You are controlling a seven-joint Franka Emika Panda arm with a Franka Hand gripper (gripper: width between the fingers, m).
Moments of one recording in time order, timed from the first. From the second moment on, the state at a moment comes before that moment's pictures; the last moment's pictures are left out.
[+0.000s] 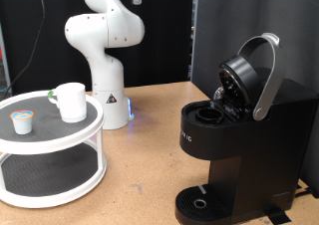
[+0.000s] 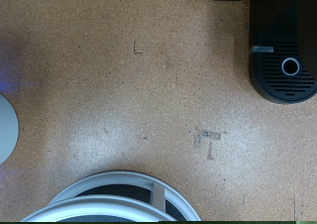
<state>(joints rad) -0.03 -0.77 0.02 -2.35 0.03 1.58 -0.81</state>
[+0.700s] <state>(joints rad) -0.06 -0.80 -0.16 -2.35 -0.03 1.58 -1.04</state>
